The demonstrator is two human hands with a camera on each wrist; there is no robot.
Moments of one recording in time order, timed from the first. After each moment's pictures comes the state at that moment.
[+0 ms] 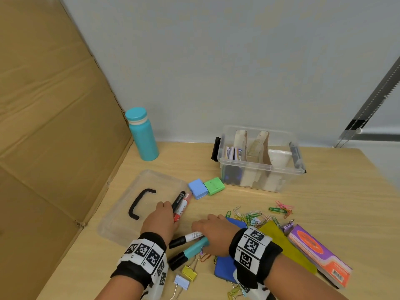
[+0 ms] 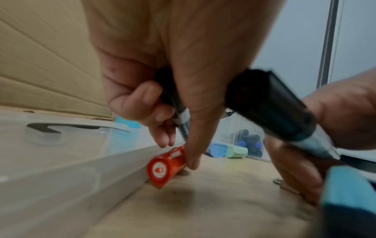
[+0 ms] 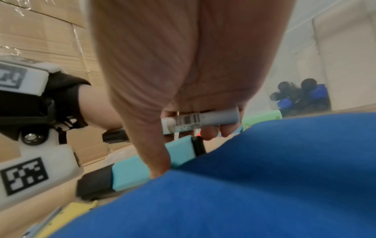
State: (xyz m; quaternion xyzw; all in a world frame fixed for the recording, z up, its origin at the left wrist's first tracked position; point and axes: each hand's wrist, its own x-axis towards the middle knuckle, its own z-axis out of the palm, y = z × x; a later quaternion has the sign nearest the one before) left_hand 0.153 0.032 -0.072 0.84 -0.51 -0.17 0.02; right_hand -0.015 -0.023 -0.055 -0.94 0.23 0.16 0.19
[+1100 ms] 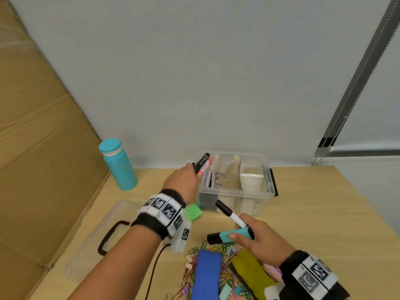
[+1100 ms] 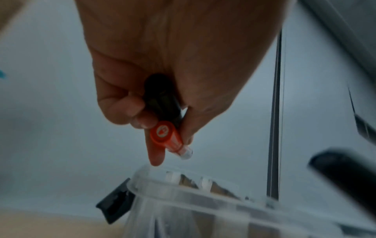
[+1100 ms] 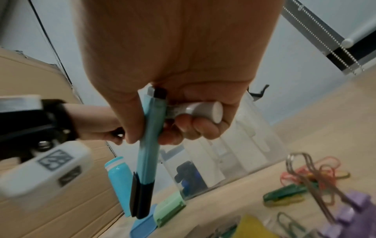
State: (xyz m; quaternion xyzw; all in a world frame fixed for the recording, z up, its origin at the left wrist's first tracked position) left_hand 0.074 -0.108 0.053 0.78 -0.60 -0.09 0.12; right_hand -0.158 -0.085 -0.019 -0.78 0.41 -0.15 0.44
